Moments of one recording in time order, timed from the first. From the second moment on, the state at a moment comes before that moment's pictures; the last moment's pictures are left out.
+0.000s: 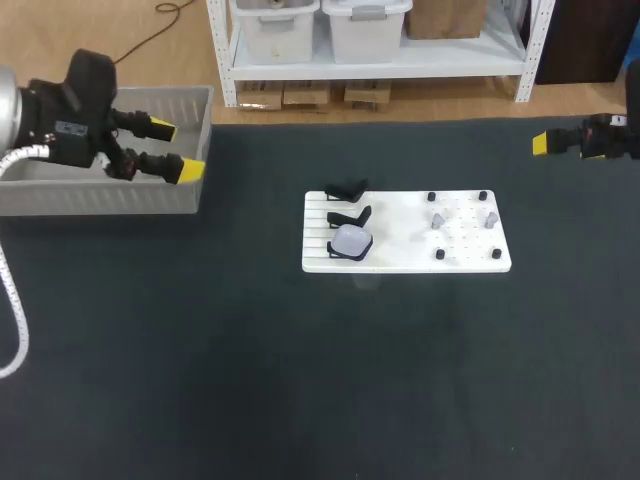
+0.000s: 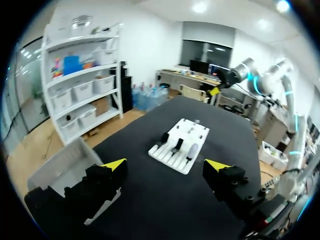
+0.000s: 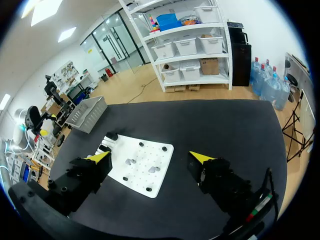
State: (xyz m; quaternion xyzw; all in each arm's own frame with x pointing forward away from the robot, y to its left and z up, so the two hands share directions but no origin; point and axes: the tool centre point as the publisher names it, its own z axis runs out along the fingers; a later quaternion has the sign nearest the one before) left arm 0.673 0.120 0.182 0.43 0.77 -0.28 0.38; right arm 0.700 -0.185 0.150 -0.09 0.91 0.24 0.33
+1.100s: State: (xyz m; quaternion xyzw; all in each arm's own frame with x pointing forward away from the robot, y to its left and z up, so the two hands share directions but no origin) left arm 0.644 0.046 0.107 0.61 0.62 -0.35 0.35; right arm 0.700 -0.185 0.150 -0.09 0.91 0.24 0.33
